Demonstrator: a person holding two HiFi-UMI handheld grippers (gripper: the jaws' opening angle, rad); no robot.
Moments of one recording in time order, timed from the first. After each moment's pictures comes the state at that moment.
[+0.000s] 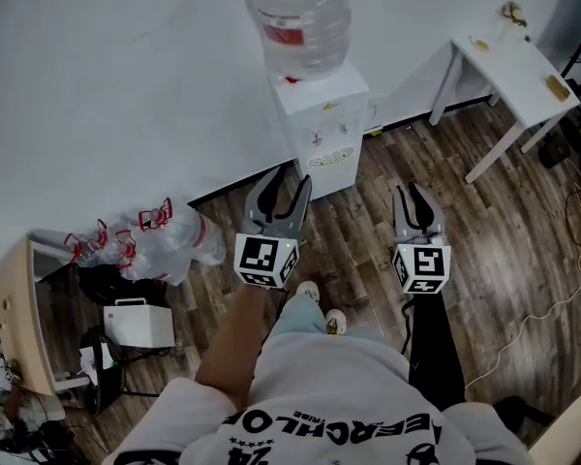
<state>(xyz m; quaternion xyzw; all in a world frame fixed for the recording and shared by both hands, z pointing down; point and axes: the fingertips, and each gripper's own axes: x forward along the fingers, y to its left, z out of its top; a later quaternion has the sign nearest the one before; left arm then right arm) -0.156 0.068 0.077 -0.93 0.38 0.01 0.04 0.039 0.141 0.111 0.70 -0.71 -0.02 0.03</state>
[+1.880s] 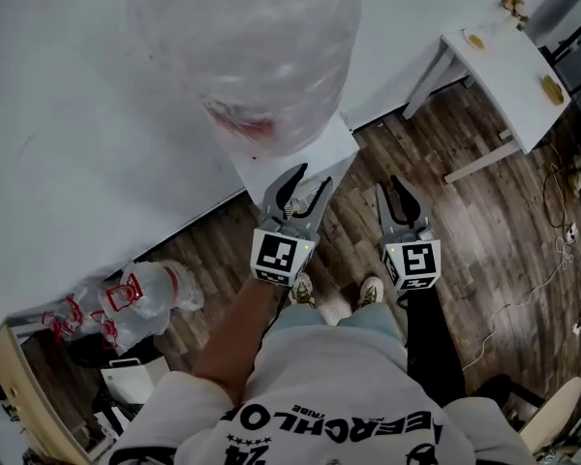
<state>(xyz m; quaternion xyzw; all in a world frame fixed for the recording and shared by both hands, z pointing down) 0.018 -0.223 0.142 -0.97 0.24 0.00 -0.01 0.126 -0.161 0.148 0.71 -0.70 0.01 0.10</state>
